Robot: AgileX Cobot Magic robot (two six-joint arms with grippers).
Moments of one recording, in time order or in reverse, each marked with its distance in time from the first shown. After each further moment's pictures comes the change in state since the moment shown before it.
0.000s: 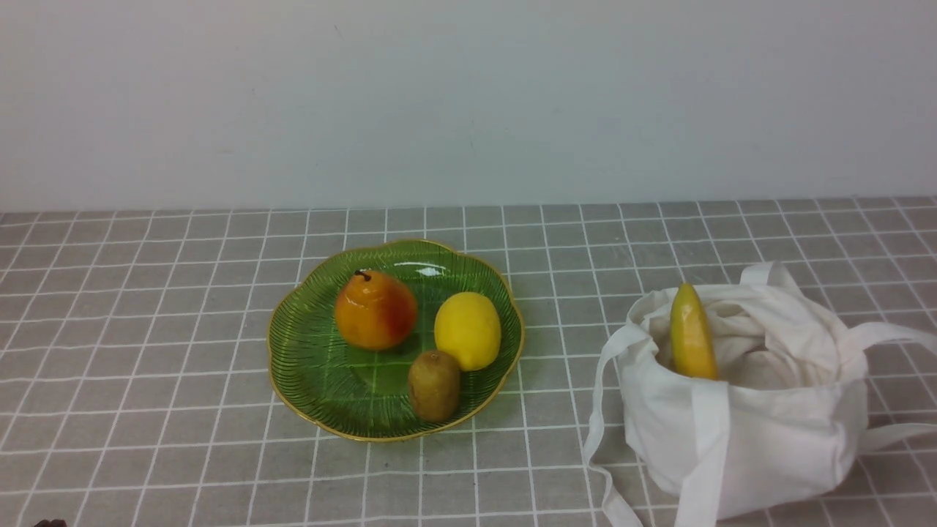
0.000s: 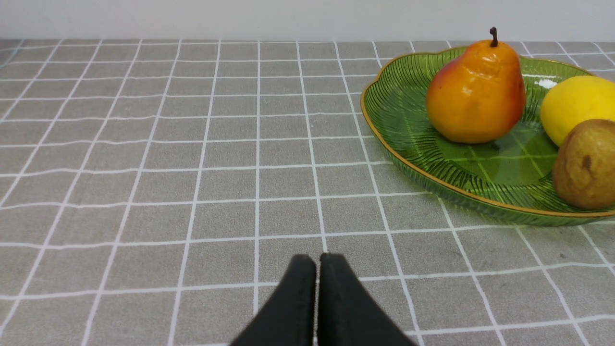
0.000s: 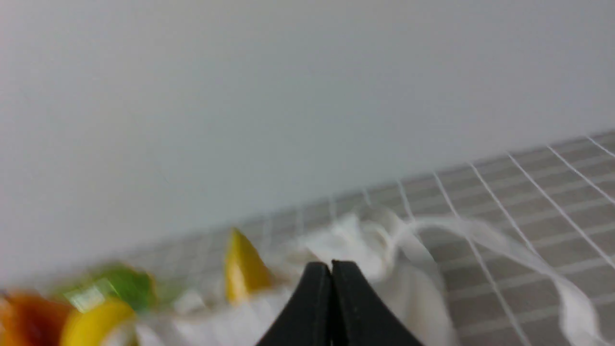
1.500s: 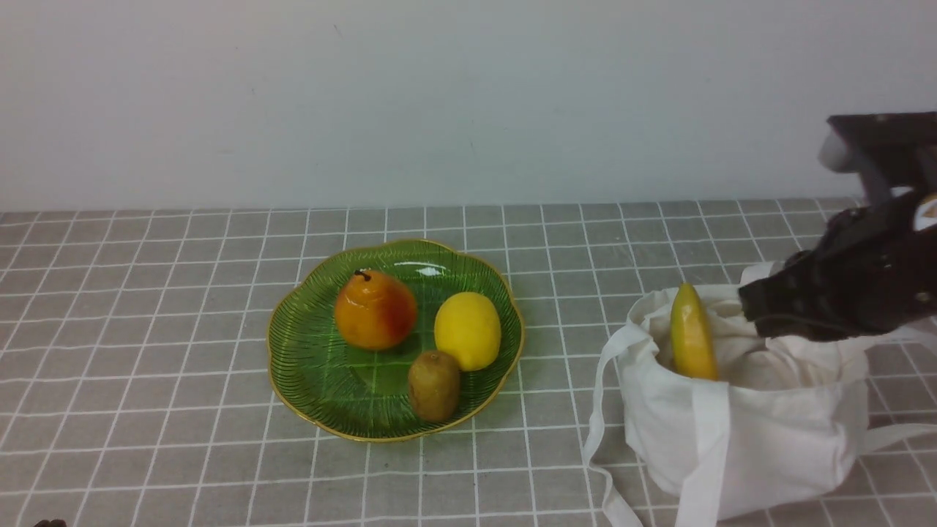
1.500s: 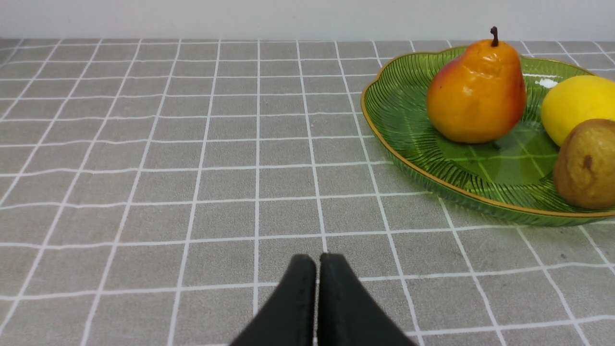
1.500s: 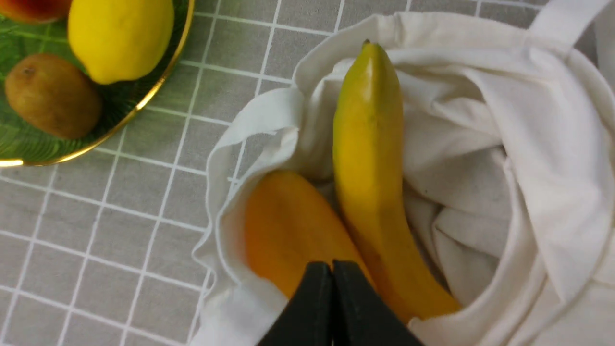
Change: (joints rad) right arm 0.212 1.385 -1.069 0.200 0.768 -0.438; left arm 0.000 0.000 0.000 0.000 0.000 0.000
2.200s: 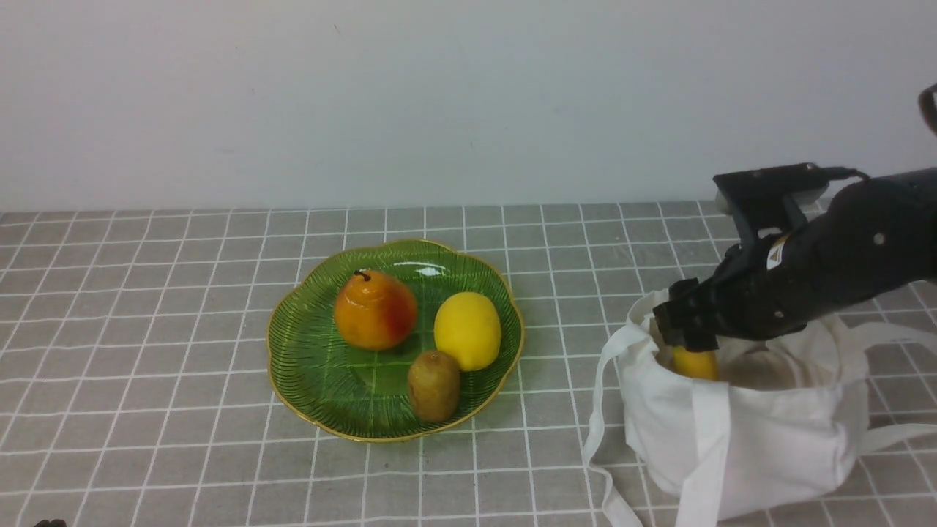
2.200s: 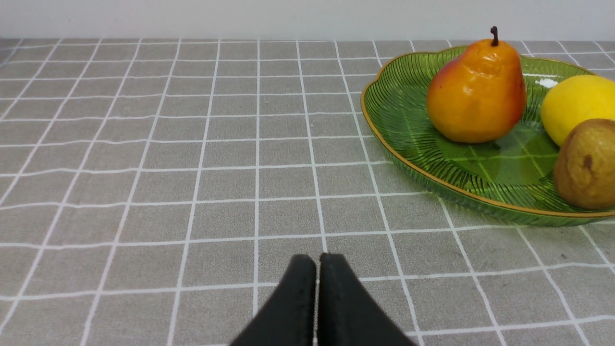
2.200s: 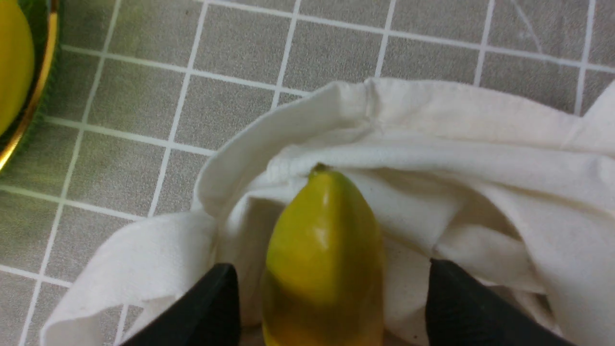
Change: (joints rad) right arm 0.024 0.311 -0.001 -0.088 -0.306 0.064; left arm 0.000 0.000 0.000 0.000 0.000 0.000
